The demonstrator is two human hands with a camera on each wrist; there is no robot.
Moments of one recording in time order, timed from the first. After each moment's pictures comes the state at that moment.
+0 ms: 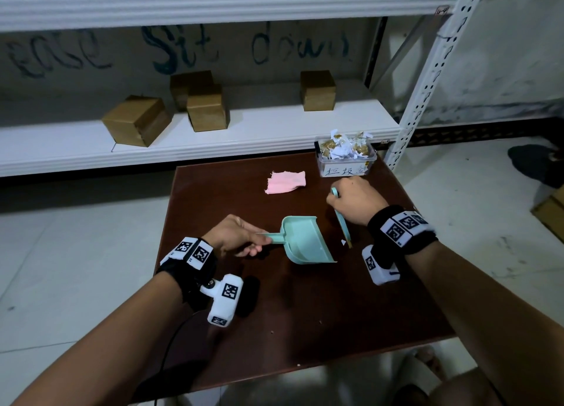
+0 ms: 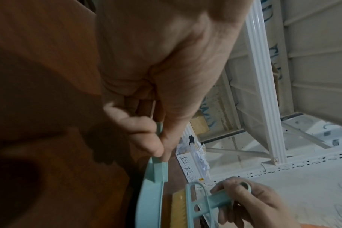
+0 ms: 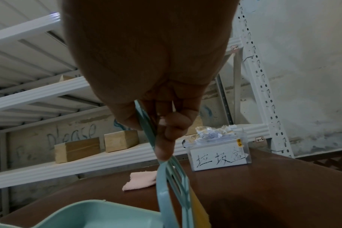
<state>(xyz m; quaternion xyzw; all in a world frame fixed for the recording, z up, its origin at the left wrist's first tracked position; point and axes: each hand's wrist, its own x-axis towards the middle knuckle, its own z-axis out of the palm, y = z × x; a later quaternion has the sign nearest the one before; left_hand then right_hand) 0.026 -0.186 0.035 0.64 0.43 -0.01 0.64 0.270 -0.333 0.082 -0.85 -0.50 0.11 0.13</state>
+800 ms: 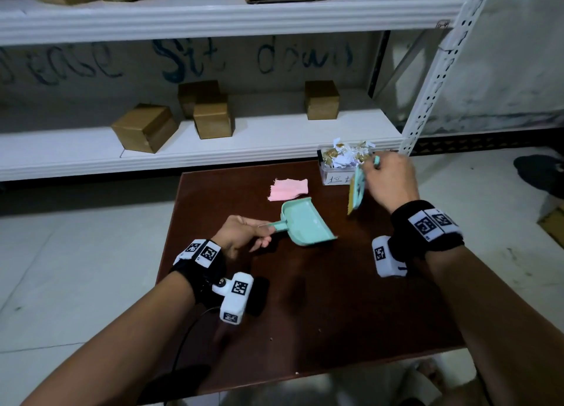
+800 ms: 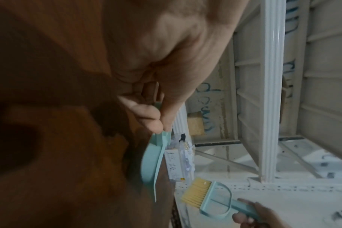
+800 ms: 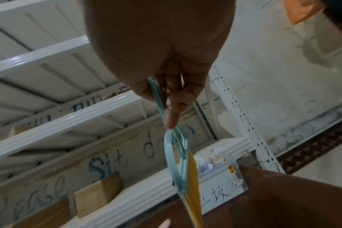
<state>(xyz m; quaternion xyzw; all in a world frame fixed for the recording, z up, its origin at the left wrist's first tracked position) 0.043 -0.189 0.033 0.54 0.44 0.12 0.71 0.313 -0.342 0.114 -0.87 -0.36 -0.04 0.34</state>
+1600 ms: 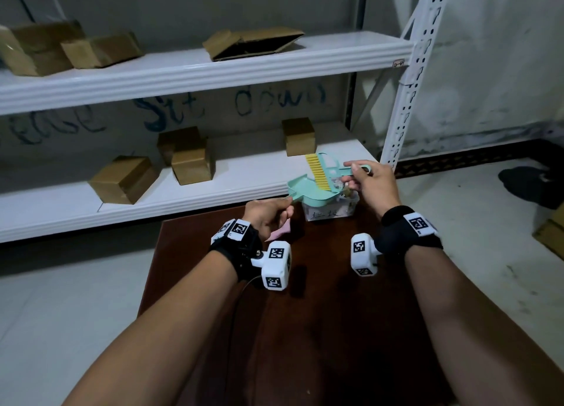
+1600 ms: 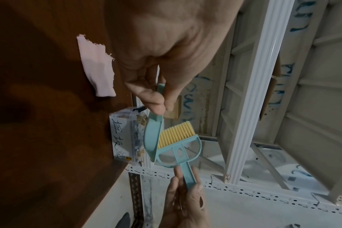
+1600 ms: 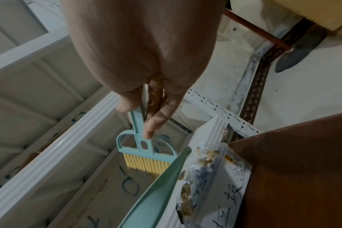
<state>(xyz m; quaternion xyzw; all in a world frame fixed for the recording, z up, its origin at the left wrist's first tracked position) 0.198 -0.169 0.101 0.45 0.42 0.22 0.76 0.394 -0.312 0.110 -0.67 -0.29 0.16 0.67</state>
